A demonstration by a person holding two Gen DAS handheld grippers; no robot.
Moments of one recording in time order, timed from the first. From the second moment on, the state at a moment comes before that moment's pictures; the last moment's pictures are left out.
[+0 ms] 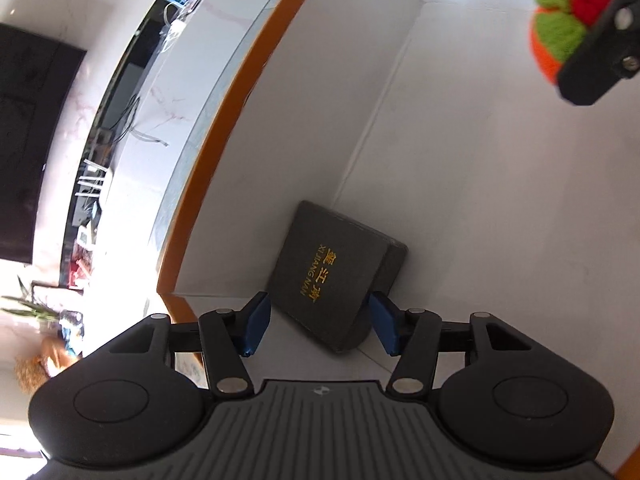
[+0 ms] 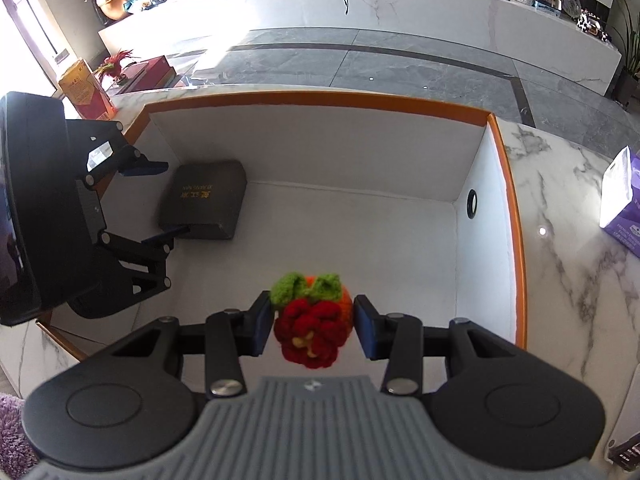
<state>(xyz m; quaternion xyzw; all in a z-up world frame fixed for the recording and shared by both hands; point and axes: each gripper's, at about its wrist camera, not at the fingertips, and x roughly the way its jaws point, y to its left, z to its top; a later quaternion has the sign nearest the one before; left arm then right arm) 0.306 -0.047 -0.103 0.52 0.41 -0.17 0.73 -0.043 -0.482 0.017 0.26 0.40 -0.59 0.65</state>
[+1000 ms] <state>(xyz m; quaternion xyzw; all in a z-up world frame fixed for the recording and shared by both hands) 0.293 0.019 -0.010 0.31 0.45 -0.20 0.81 -0.009 -0.568 -0.007 0.31 0.43 -0.56 0.64</state>
